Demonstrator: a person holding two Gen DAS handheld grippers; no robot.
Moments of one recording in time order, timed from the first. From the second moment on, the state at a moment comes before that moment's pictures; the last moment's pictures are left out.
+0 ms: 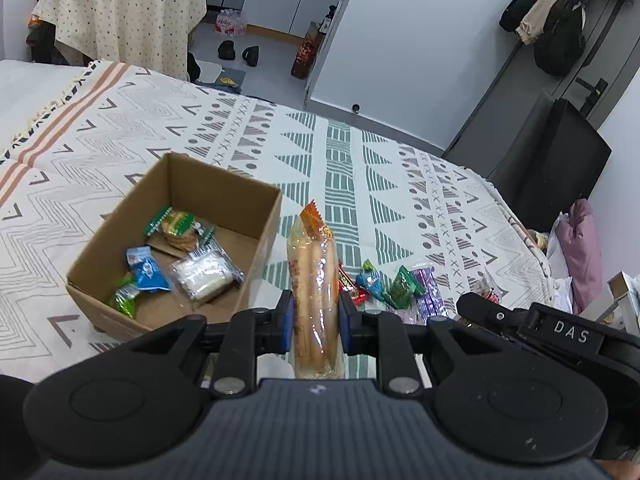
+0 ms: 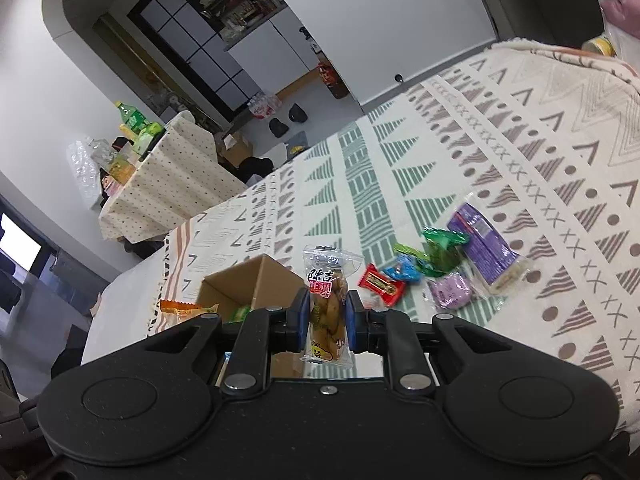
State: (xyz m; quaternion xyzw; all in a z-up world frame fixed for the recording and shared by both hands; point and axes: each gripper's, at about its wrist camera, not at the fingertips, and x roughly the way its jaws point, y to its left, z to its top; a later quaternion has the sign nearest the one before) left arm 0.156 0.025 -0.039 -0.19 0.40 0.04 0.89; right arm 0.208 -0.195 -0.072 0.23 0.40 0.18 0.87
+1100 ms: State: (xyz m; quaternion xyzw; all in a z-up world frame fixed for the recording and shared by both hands) left arm 0.156 0.138 -0.047 -0.24 0.40 0.08 0.88; right arm 0.220 -0.068 -0.067 0.17 0.43 0.26 0.85
